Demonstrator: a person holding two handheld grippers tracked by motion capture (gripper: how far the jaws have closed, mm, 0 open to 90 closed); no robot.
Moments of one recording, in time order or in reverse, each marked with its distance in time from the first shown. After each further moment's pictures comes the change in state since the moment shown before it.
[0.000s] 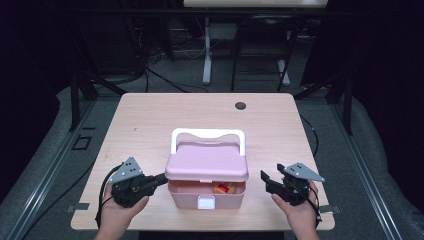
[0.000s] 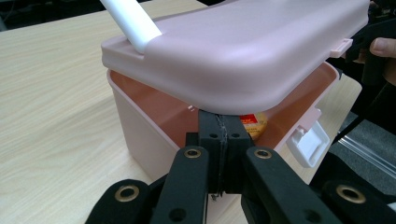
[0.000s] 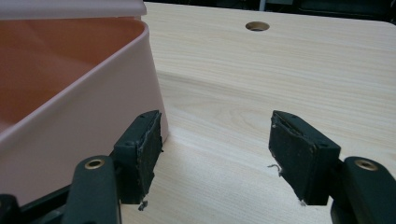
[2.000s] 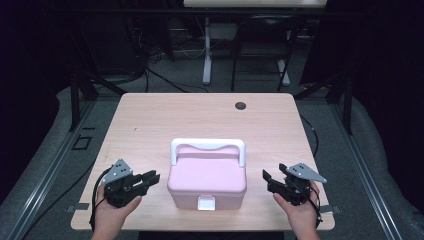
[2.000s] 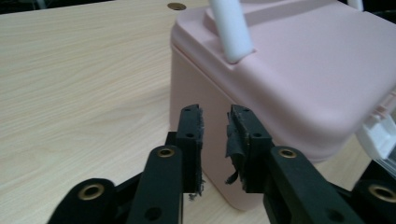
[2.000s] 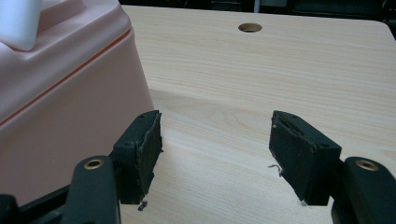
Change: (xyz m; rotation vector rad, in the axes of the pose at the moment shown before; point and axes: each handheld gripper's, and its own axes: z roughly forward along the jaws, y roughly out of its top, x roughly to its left) left arm 0.027 -0.025 -0.004 -0.005 0.110 -0.071; right arm -0.006 -0.004 0.001 -0.017 -0.012 0.019
